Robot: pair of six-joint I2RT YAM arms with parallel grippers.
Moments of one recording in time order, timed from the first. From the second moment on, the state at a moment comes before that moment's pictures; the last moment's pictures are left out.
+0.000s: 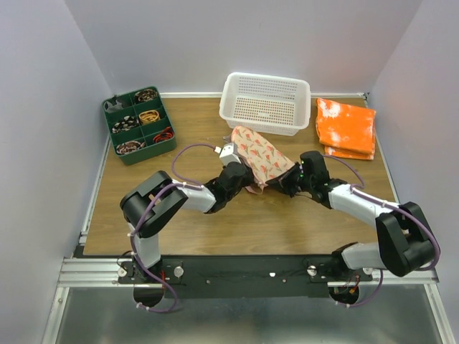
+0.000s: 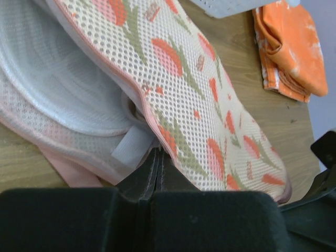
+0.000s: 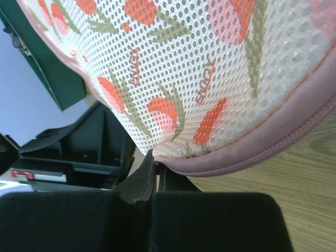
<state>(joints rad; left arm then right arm) -0.85 1.82 0.78 0.67 -0.35 -0.88 0.41 1.34 0.60 0.02 -0.29 1.30</state>
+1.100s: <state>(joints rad) -0.82 1.78 0.68 0.78 -0.21 -0.99 0.41 1.36 0.60 0.00 -0.28 1.29</state>
